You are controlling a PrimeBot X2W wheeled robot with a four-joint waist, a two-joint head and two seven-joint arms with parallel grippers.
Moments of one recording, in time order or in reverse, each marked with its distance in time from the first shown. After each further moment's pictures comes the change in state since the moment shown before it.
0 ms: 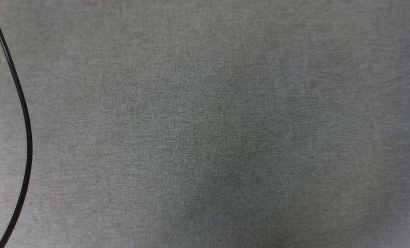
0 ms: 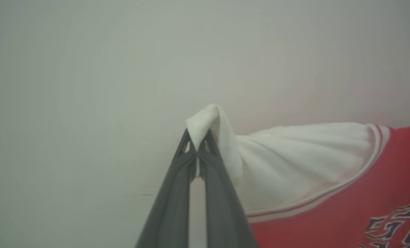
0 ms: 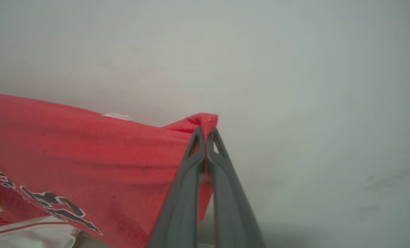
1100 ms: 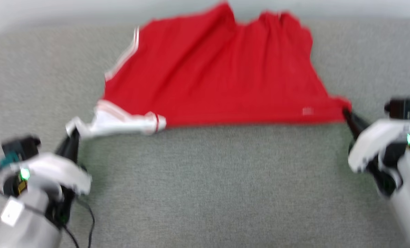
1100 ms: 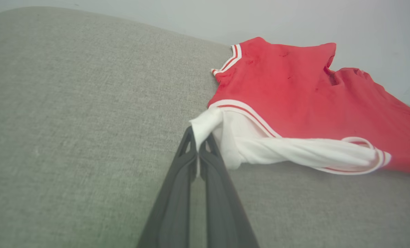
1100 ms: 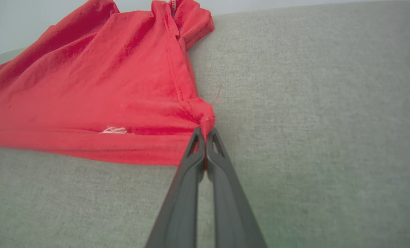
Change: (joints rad) left arm 1.236 -0.019 0.012 -0.124 -0.411 -0.001 -0.157; right arm 1.013 -0.062 0.234 0.010 0.361 0.002 -0.191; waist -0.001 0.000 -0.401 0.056
